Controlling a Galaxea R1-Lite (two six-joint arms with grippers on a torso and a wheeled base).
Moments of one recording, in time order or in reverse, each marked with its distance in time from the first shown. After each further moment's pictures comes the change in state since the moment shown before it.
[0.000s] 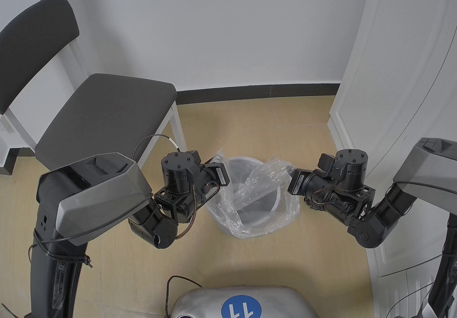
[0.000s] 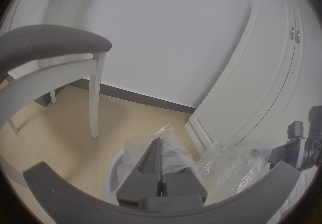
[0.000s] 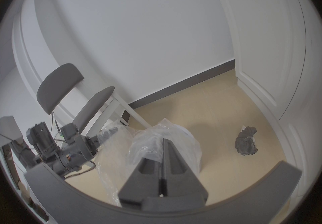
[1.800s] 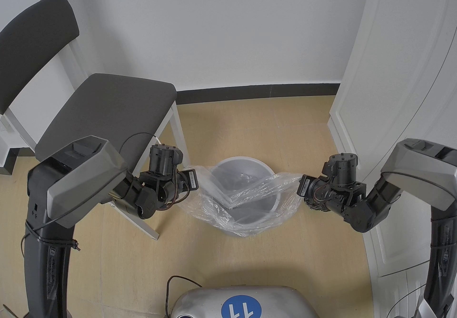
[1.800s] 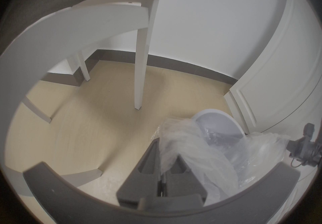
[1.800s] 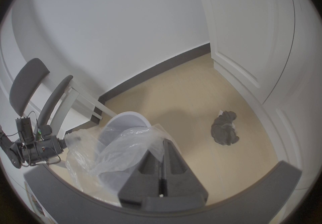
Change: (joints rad) left arm 0.159 0.007 -0.168 0.598 0.017 0.000; right arm -0.134 0.163 -0.168 0.213 -0.013 0.031
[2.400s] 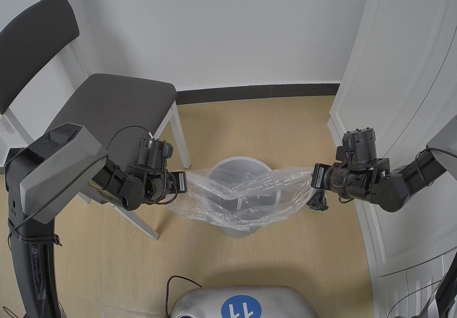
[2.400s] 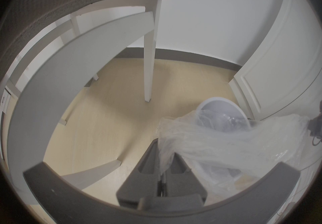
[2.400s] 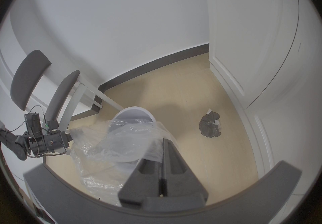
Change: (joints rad) left arm 0.025 -0.129 0.064 0.192 0.001 0.077; right arm 0.021 -0.301 0.002 0.437 -0.016 -0.046
